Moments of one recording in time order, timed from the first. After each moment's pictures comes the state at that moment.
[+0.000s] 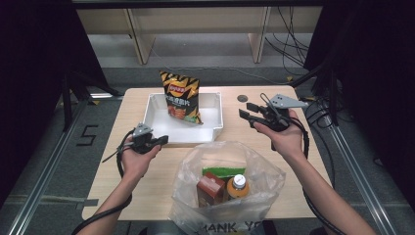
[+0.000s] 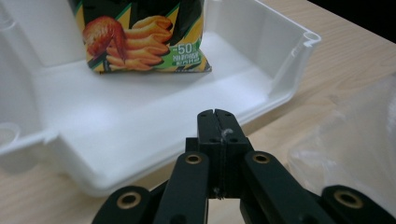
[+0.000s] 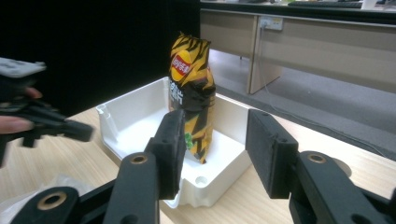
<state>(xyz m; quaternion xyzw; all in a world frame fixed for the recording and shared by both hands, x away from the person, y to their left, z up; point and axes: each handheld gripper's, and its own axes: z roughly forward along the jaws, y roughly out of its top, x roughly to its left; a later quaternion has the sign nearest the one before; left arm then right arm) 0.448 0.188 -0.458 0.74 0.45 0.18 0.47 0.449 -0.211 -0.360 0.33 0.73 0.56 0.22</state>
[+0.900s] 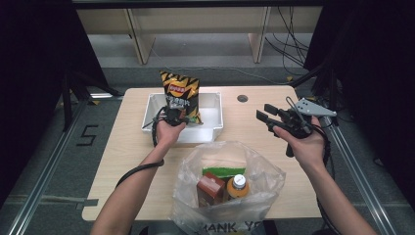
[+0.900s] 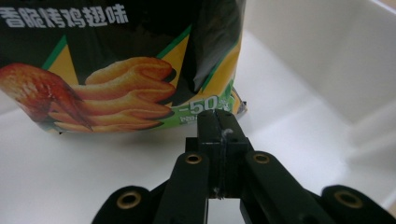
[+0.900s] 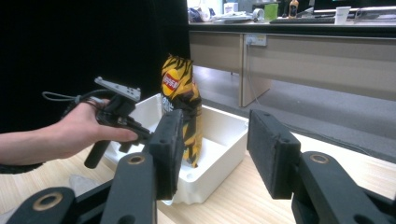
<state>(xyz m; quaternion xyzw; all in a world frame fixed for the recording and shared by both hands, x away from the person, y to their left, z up) 0.558 0.126 -0.481 0.78 0.46 0.18 0.38 0.422 -0.251 -0.350 0.35 0.70 0.59 0.22</state>
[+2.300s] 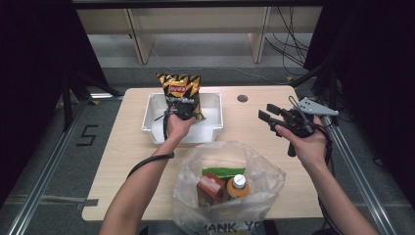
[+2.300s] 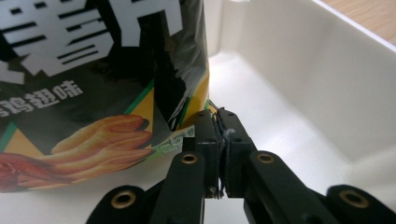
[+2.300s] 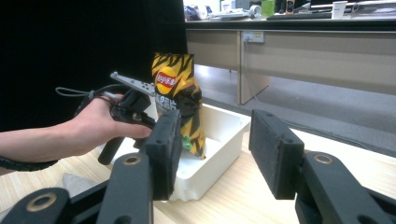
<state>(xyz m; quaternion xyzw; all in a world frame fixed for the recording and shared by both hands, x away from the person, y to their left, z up) 0.577 0.095 -0.473 0.79 0.44 0.19 0.37 0.425 -0.258 -0.353 0.36 0.69 0.59 0.21</state>
